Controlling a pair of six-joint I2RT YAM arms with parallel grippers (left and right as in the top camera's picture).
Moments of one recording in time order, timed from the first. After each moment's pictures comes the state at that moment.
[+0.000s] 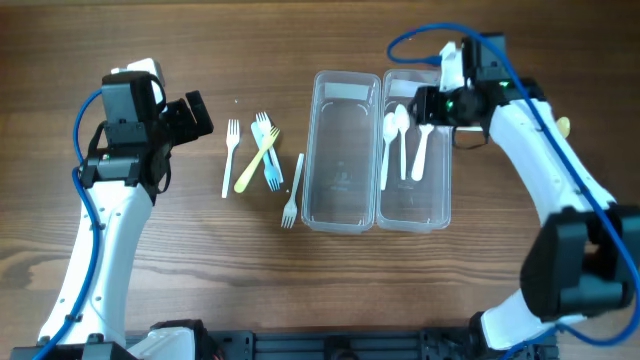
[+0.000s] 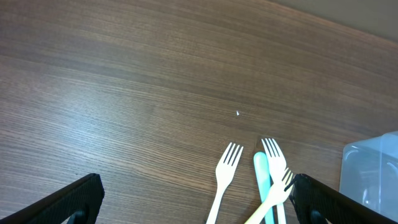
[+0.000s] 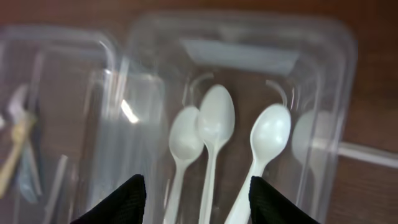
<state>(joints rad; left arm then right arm) 0.04 1.36 1.06 -0.49 -0.03 -0.24 0.08 1.75 1.37 -0.67 -0.26 0.12</state>
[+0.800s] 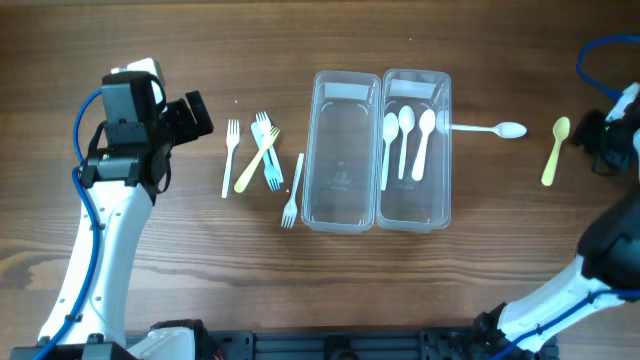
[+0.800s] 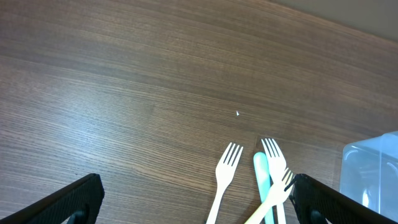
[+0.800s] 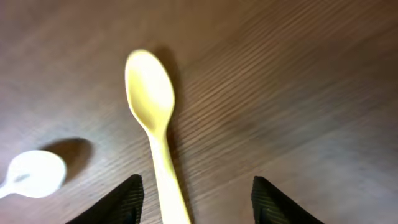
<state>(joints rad) 0.04 1.36 1.06 -0.49 -0.03 -0.24 -0.61 2.01 1.48 -0.75 -0.09 -0.03</state>
